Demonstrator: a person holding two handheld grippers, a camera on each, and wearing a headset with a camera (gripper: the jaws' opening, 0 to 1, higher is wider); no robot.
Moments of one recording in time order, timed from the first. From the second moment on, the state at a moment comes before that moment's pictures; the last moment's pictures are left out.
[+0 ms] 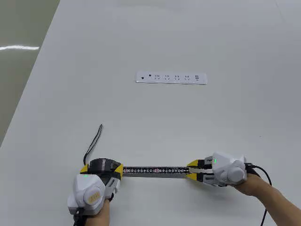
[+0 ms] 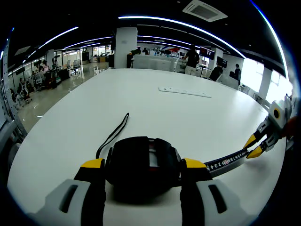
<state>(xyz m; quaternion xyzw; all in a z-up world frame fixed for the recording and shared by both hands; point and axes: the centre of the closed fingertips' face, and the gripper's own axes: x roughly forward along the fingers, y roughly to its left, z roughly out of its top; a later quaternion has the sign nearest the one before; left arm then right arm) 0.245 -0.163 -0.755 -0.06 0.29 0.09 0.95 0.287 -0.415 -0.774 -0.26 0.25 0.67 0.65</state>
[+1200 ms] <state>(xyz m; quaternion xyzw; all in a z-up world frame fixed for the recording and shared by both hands) 0.245 -0.162 -0.755 -0.06 0.29 0.09 0.95 0.281 -0.382 -0.773 -0.25 0.24 0.68 0.65</state>
